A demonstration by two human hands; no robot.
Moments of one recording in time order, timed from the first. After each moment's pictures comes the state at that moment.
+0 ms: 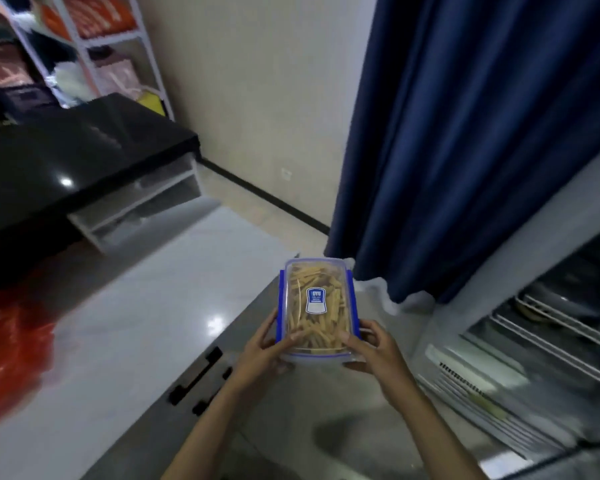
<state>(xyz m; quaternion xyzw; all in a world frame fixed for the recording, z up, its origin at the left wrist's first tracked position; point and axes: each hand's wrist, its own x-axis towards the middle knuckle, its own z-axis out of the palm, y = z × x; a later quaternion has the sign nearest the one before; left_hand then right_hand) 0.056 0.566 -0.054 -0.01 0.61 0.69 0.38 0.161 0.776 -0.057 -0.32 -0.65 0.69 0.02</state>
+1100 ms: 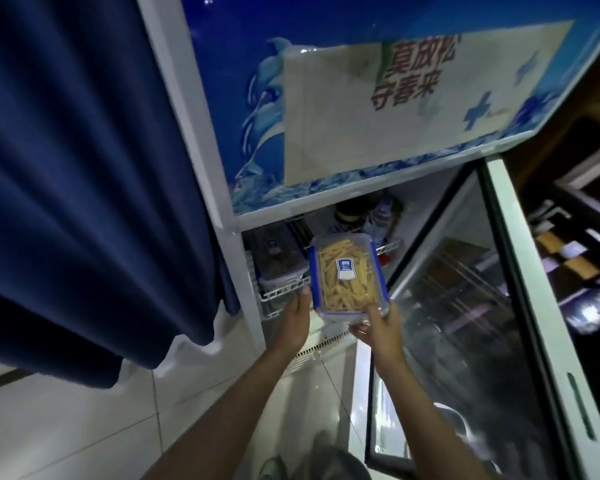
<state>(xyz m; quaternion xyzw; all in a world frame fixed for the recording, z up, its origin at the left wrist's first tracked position) 0.207 1.170 -0.089 0.45 0.63 0.33 0.54 0.380 1.154 -0.095 -0.62 -0.24 0.53 0.53</state>
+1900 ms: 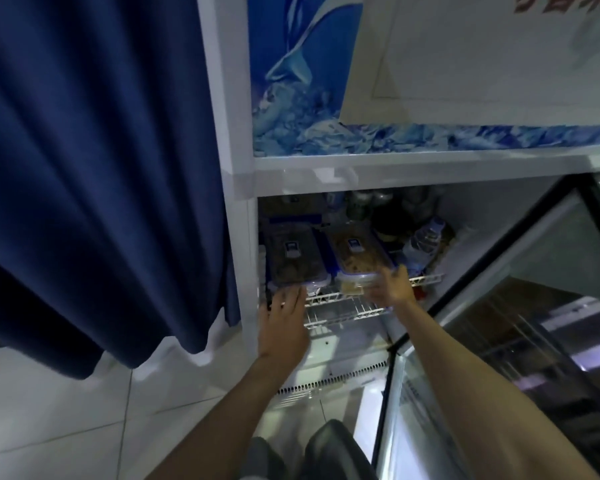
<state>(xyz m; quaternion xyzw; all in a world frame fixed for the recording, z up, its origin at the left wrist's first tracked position) 0.180 1.234 -0.217 0.69 0.71 0.05 0.09 0.412 1.399 -0.229 -0.68 -0.40 0.49 0.37</state>
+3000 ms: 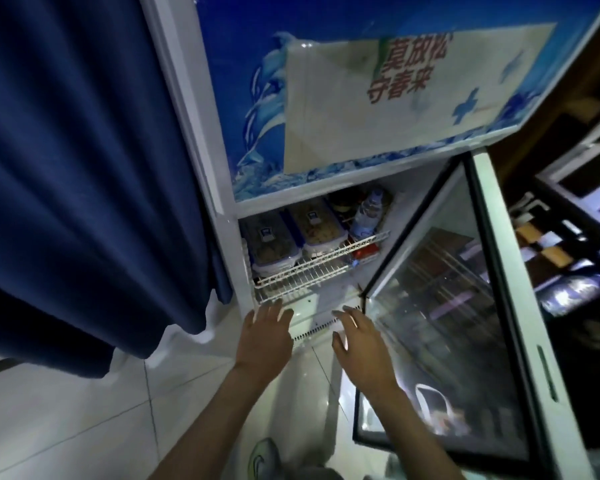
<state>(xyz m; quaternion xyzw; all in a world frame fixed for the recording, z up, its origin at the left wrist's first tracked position) 0.157 1.113 -0.108 0.78 0.62 0.05 0.12 0.374 1.092 -0.102 -0.66 -0.72 0.15 0.16</state>
